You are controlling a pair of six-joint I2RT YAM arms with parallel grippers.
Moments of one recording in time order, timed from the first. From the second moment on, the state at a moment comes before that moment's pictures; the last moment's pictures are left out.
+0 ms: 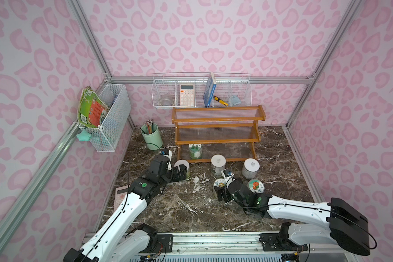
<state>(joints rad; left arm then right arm) -0.39 0.99 0.85 -0.56 0.00 -0.44 1.10 1.24 0.58 0.05 0.43 0.37</state>
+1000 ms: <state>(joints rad) -0.56 1.72 1.33 -0.51 -0.34 -0.28 0.67 0.94 0.61 -0.08 0.10 0.36</state>
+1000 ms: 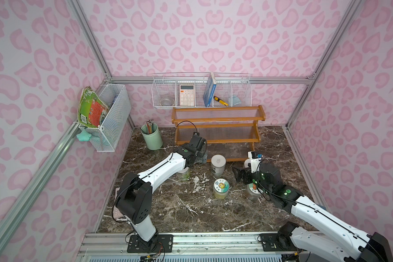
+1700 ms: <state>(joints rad) -0.60 1.89 1.33 -0.30 -0.62 -0.36 0.61 0.93 0.60 -0.09 0.06 0.33</state>
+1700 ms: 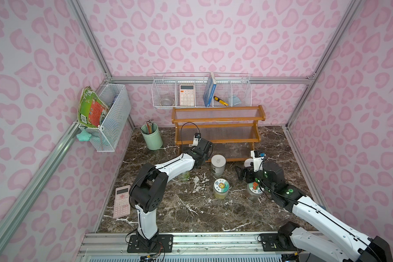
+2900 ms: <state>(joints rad) -0.52 1.94 1.28 -0.09 -0.59 -0.39 0.60 0.94 0.60 -0.10 0.07 0.32</state>
